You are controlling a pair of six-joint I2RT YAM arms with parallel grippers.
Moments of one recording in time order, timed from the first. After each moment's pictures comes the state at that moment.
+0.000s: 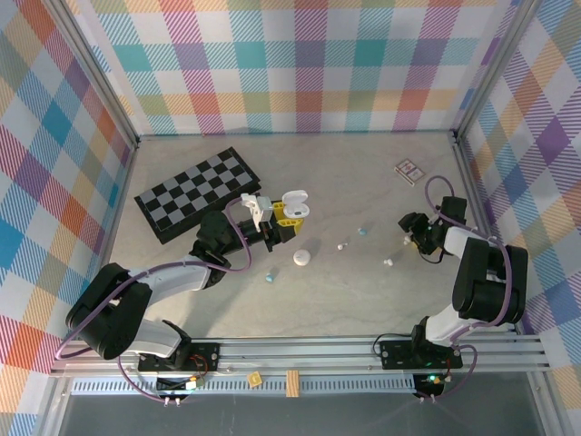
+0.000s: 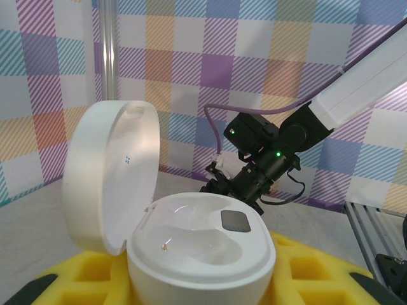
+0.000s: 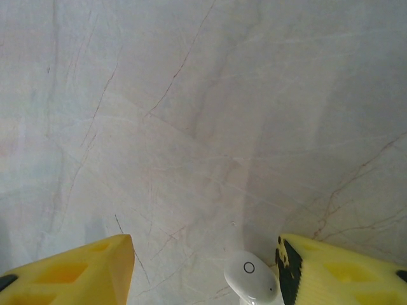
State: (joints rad) left arm -0.59 1.38 0.55 1.01 0.62 -0.16; right arm -0.24 1.55 0.70 -0.17 -0.40 0.61
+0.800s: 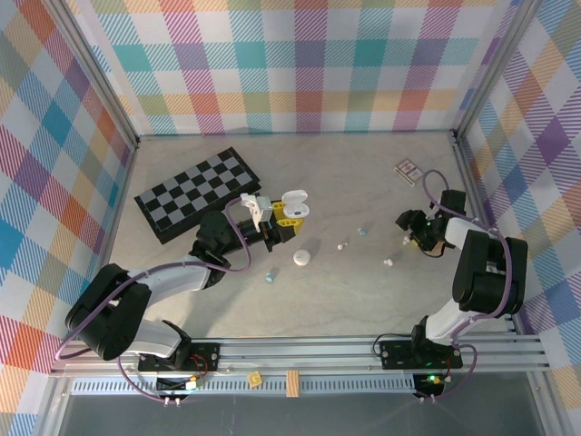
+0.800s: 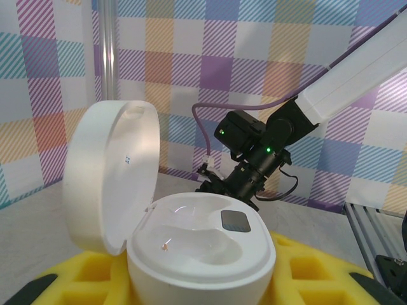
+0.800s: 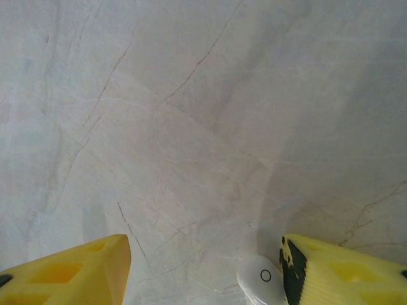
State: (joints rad) left arm -0.59 1.38 0.55 1.01 0.62 -0.16; right arm -0.24 1.61 0.79 -0.29 -0.44 0.51
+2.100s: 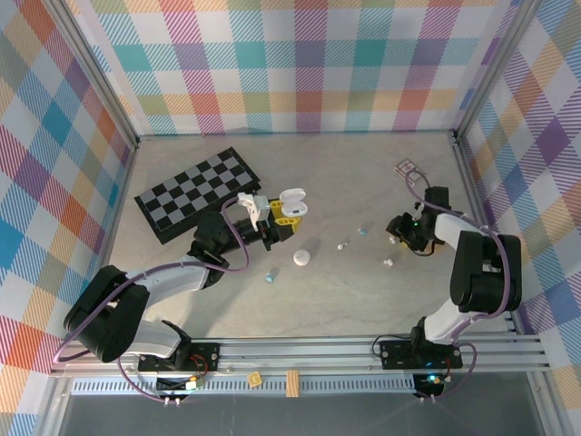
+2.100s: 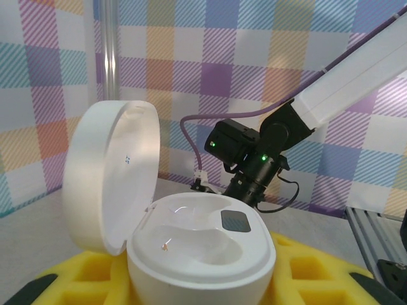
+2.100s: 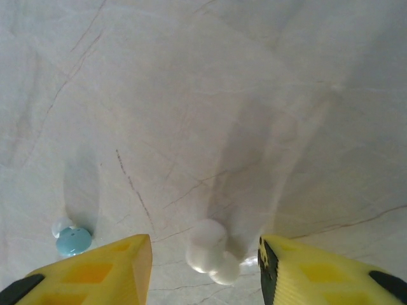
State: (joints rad) left arm -0.56 1.37 0.54 1.03 0.63 -0.17; right arm -0.08 1.61 0.85 -0.43 -0.32 0.46
